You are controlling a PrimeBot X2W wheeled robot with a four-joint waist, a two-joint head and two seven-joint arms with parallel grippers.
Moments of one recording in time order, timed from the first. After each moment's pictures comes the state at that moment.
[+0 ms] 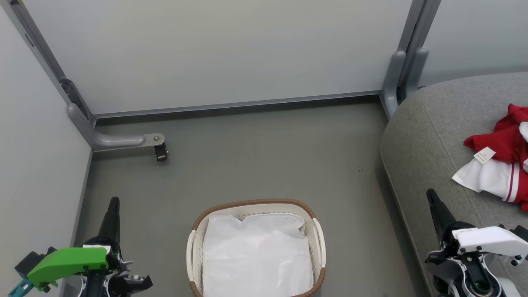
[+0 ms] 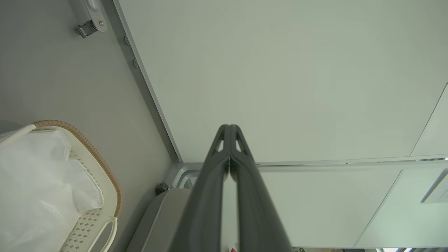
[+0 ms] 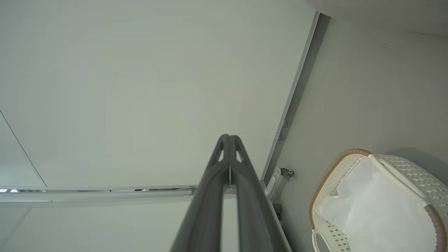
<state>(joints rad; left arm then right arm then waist) -0.09 0.05 0.10 0.26 -1.52 -0.12 0.09 -0.10 -0.05 -0.10 0.26 1.51 0.13 0.09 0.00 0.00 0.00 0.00</state>
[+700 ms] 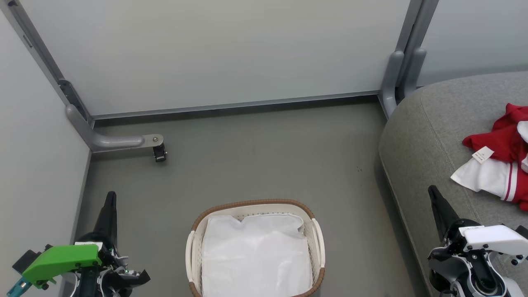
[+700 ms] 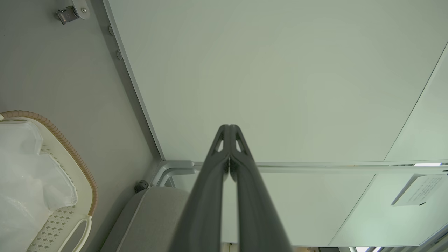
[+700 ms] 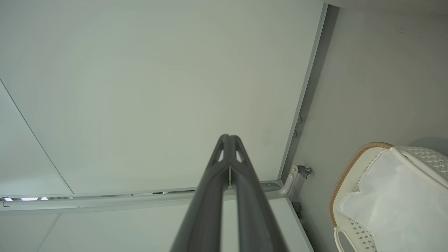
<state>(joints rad) -0.10 0.05 0.11 0.24 -1.61 -0.13 0.11 -0.10 -0.05 -0.11 0.25 1.61 0.13 0.12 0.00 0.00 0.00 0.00</state>
